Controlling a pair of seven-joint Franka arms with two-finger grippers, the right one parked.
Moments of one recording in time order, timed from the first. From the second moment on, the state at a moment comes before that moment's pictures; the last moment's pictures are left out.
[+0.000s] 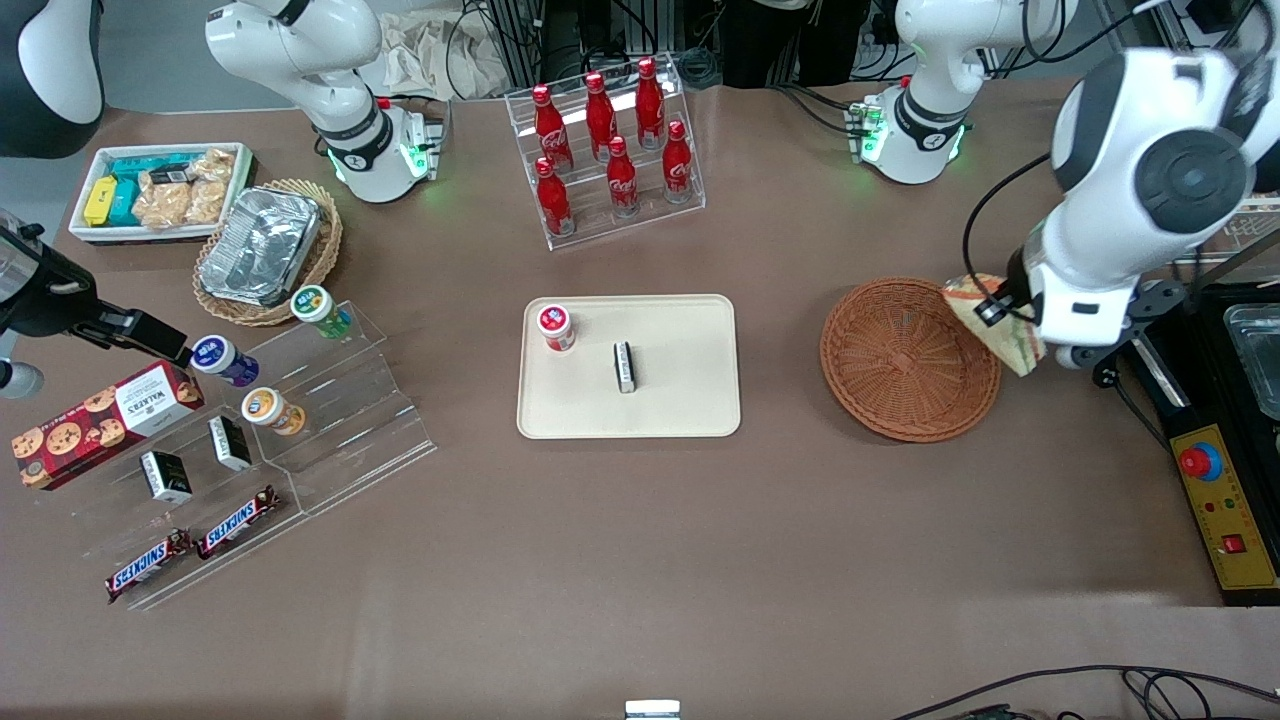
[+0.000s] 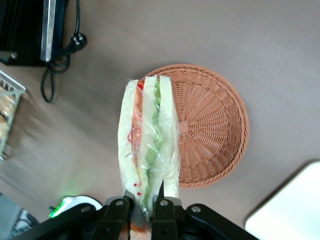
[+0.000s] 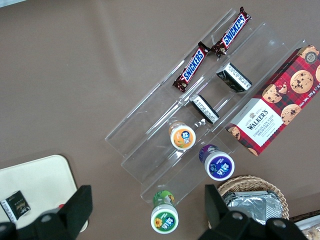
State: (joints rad) arm 0.00 0.02 -0.21 -1.75 0.11 1.52 -0.76
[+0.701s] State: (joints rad) arm -0.03 0.04 -0.23 -1.71 0.10 1.48 -0.68
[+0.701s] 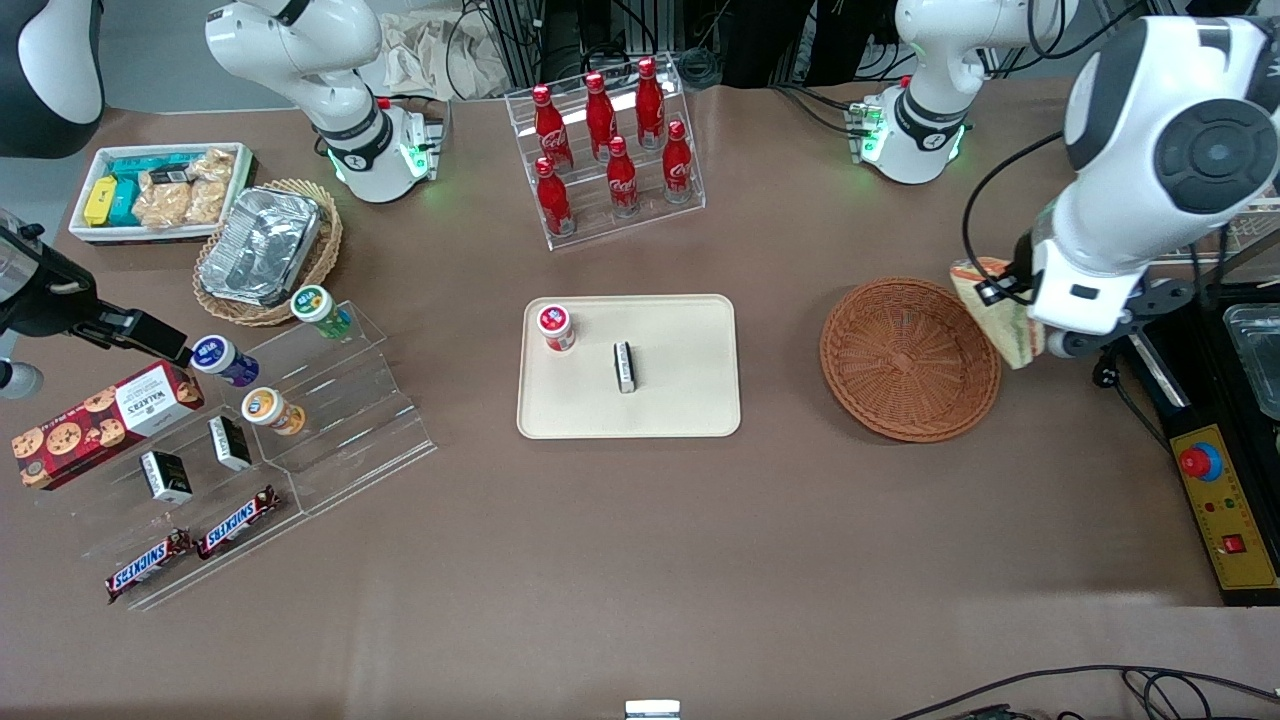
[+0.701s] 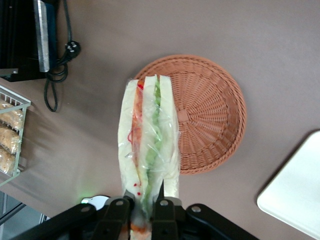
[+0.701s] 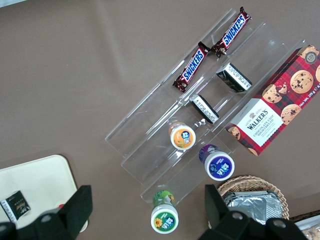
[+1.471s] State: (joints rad) arm -0.25 0.13 -0.28 -1.76 0.03 1.66 -0.73
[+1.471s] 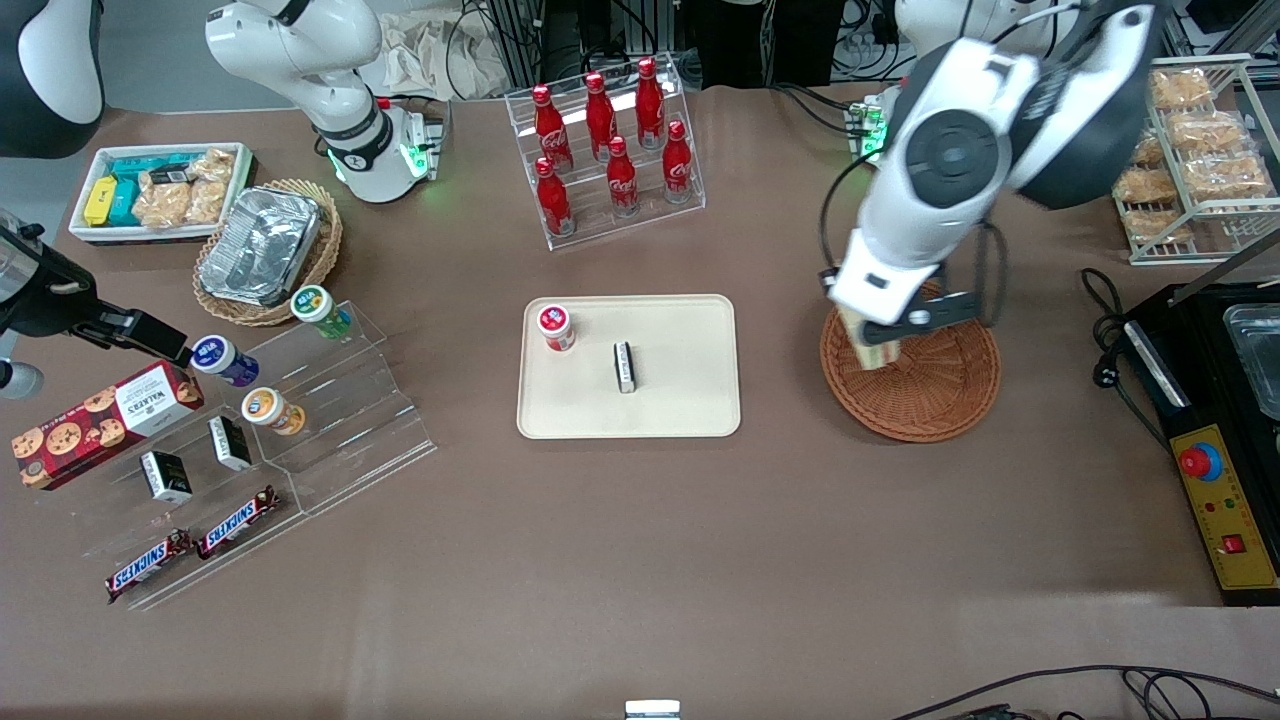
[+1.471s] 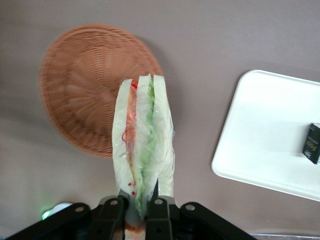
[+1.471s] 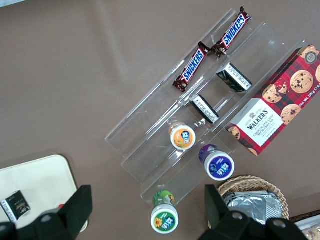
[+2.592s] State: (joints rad) arm -0.43 0.39 -0.29 -1.83 -0.02 2.18 -0.73
